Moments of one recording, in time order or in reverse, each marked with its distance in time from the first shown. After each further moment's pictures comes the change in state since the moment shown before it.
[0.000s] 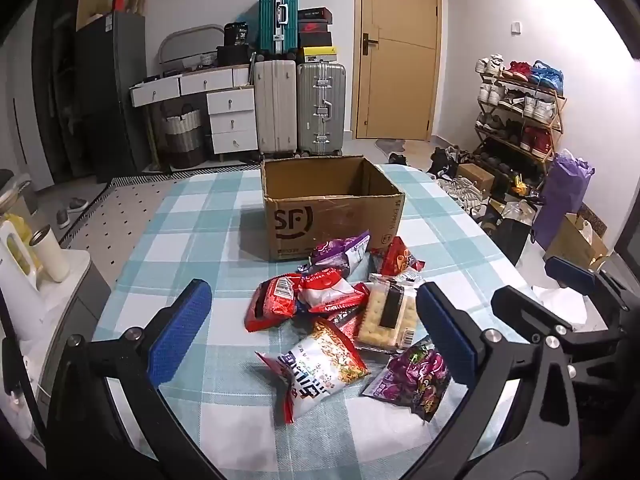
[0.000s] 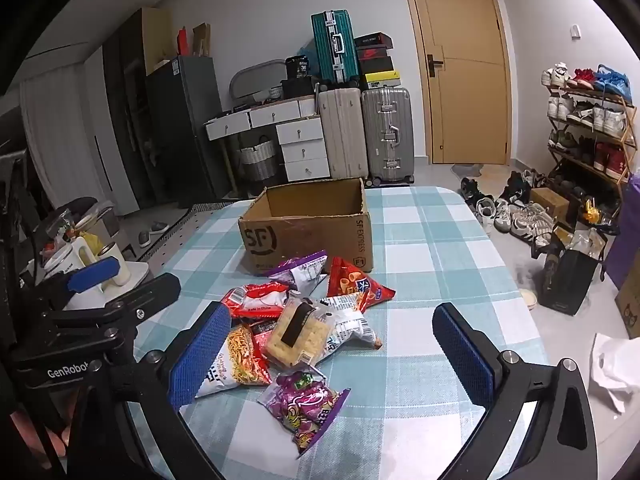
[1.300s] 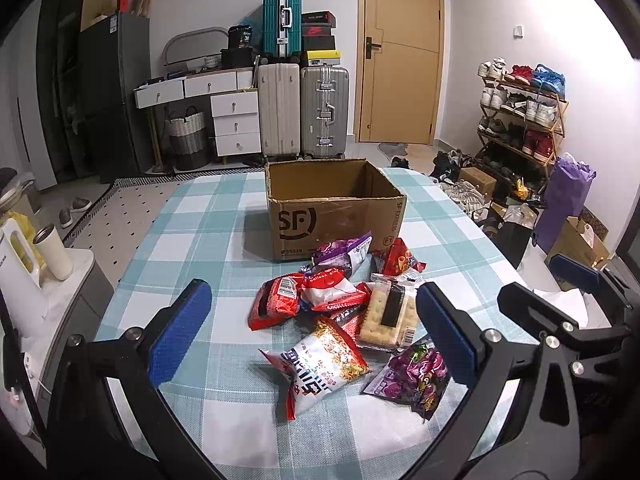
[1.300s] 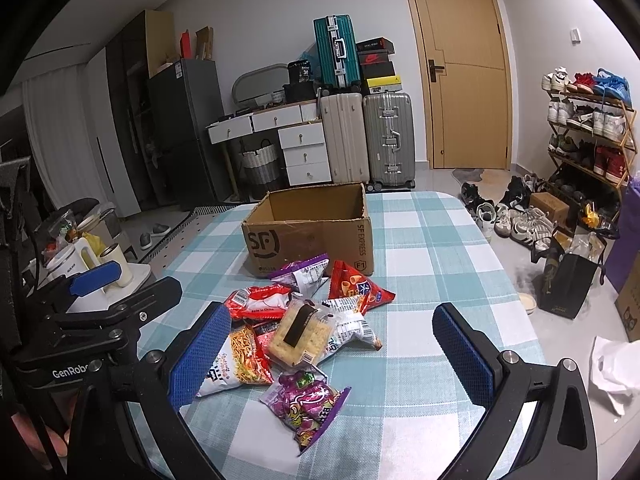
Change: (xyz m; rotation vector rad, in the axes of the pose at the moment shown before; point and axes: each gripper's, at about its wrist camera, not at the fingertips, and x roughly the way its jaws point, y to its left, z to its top) left arm -0.006 0.002 -0.003 -0.002 0.008 -0.010; right arm -0.005 0.001 0.000 0.001 -0.014 0.011
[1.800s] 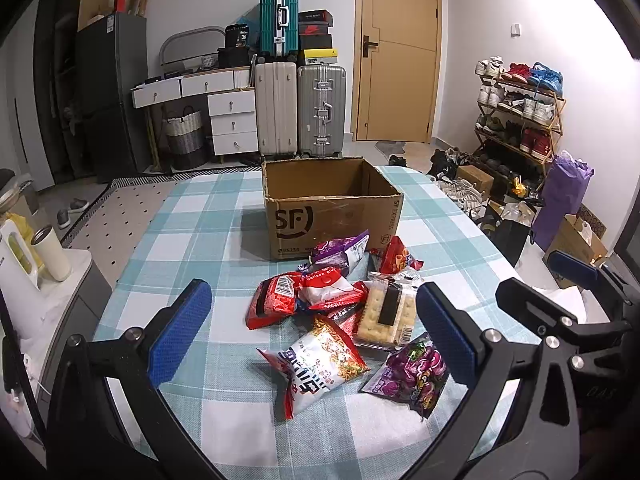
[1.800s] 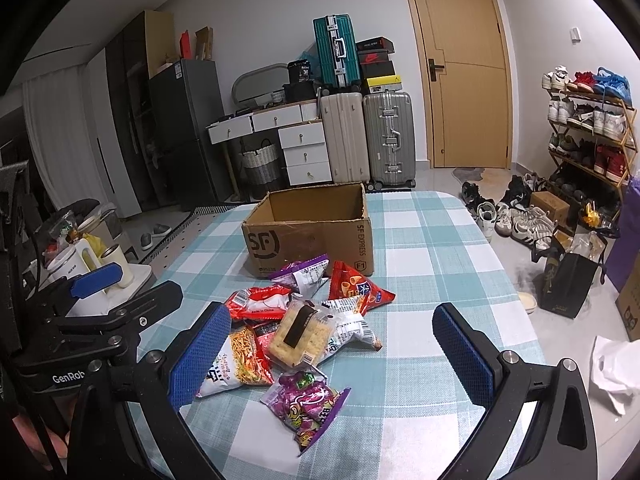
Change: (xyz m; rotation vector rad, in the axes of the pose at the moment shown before) left arm 0.000 -0.002 -0.001 0.003 0.002 -0.003; right arm 0.000 0.001 0.000 -0.001 -0.002 -0.002
